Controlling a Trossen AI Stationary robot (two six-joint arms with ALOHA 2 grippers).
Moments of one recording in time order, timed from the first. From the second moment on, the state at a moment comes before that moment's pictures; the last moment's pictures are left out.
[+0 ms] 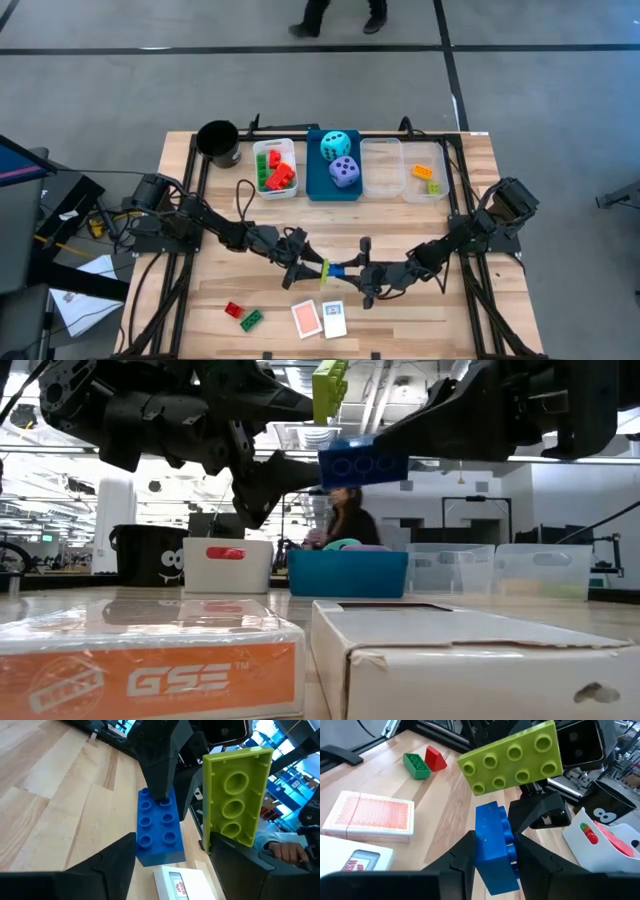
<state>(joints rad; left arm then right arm) -0.27 1.76 0.62 0.97 0.06 -0.58 0.54 1.72 0.68 0.69 0.60 -0.22</state>
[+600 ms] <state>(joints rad) -0.17 1.76 0.62 0.74 0.07 -0.49 0.54 1.63 0.68 0.38 0.74 0.02</state>
